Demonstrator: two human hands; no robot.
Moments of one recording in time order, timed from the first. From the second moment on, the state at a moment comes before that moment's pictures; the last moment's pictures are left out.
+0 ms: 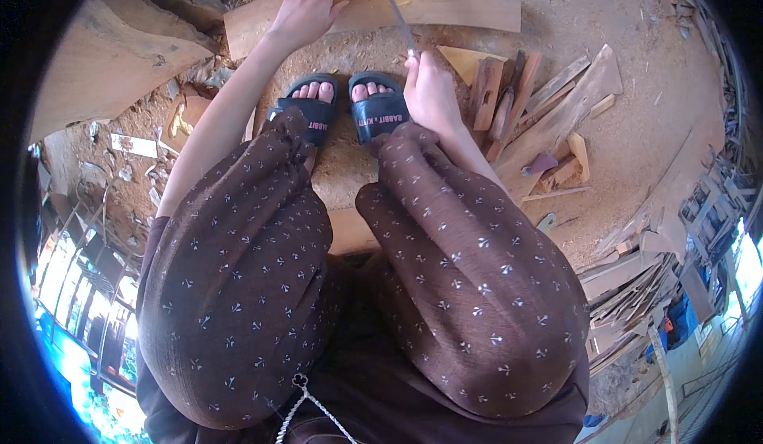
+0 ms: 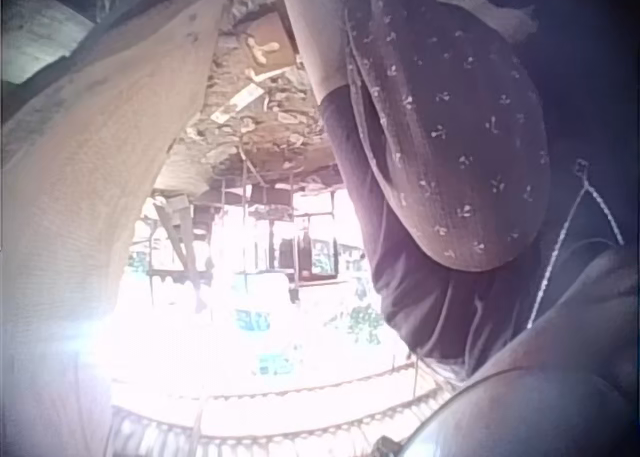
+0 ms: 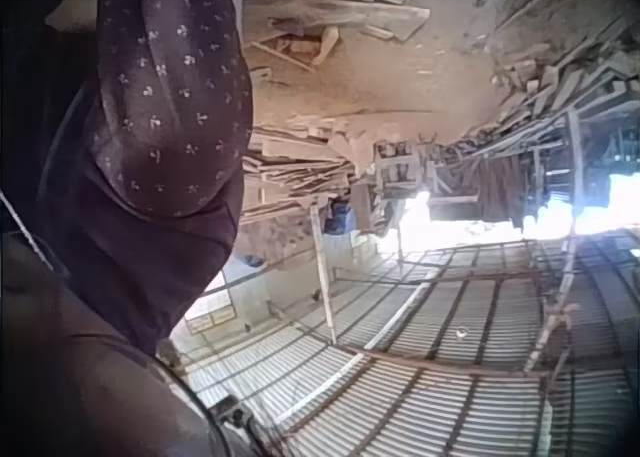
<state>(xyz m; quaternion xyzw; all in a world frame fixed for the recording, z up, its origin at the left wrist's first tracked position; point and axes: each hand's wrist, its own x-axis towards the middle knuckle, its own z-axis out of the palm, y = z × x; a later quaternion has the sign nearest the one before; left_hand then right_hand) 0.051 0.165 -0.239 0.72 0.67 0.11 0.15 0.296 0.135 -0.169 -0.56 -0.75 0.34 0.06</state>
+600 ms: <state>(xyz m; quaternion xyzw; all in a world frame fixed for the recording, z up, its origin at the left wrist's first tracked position) 0.024 0.179 -0.252 0.76 0.59 0.17 0.21 0.316 0.129 -0.181 -0.59 -0.71 0.37 0.05</state>
